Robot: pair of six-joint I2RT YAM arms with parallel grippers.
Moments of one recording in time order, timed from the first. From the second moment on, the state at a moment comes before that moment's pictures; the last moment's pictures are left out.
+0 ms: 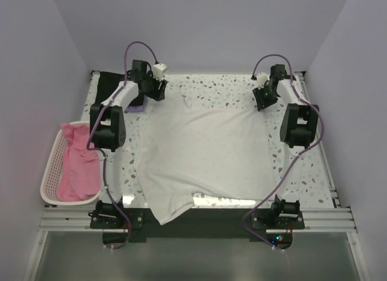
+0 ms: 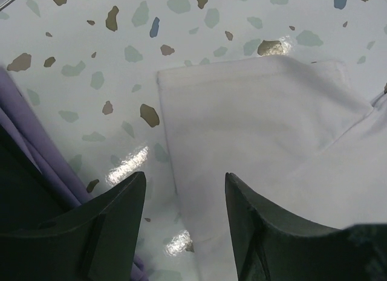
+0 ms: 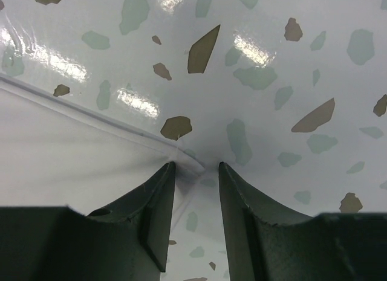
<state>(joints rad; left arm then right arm) -0.12 2.30 1.92 -0.47 0.36 0.34 -0.06 2.39 2.05 -0.83 -0.20 -0.50</state>
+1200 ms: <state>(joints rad) -0.14 2.52 2.15 -0.53 0.36 0.36 -0.05 2.39 2.04 -0.84 -0.23 -0.57</state>
